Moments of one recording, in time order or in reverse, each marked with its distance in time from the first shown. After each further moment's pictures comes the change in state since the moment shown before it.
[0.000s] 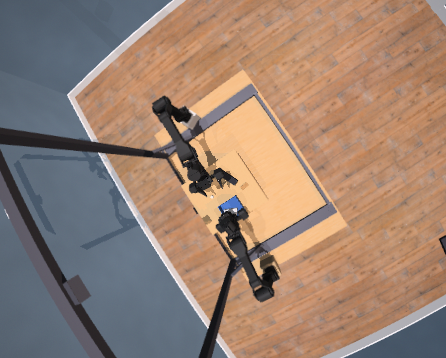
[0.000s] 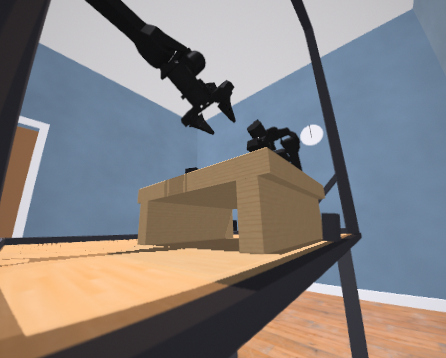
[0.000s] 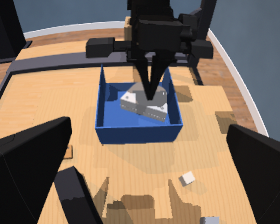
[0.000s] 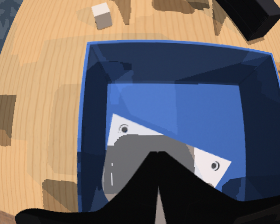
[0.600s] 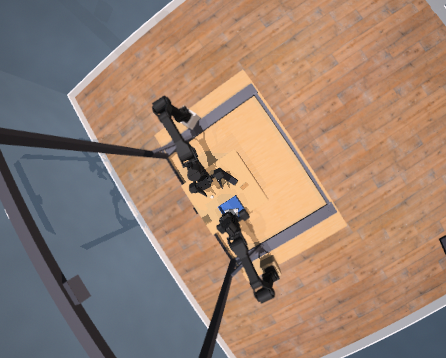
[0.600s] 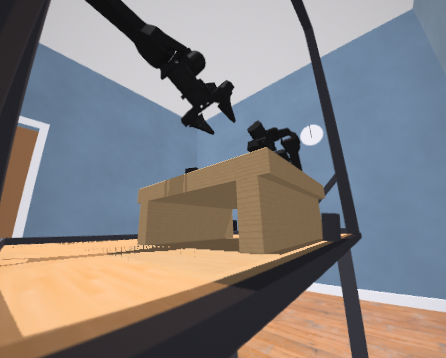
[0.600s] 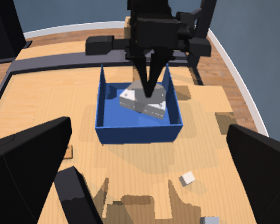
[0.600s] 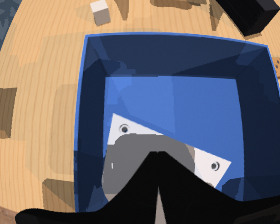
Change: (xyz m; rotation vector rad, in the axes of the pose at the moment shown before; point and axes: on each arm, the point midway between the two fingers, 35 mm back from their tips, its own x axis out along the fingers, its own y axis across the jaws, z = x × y) left arm 0.000 0.000 0.000 0.000 0.000 0.000; right arm -0.003 -0.002 -0.005 0.003 0.000 -0.002
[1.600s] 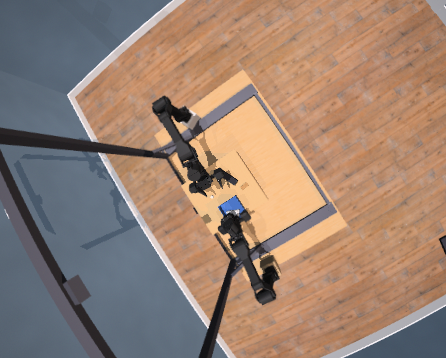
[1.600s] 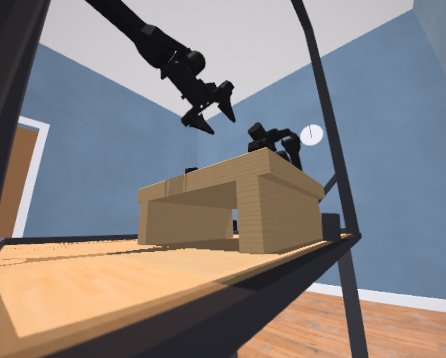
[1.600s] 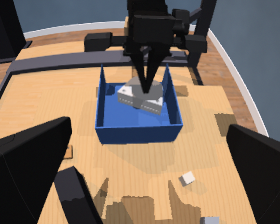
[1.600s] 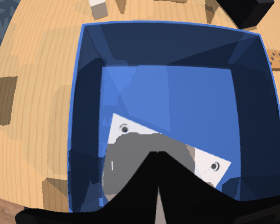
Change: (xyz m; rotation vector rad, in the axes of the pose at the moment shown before) left arm 0.000 0.000 0.000 0.000 0.000 0.000; right arm -0.005 -0.003 -0.008 0.000 0.000 -0.001
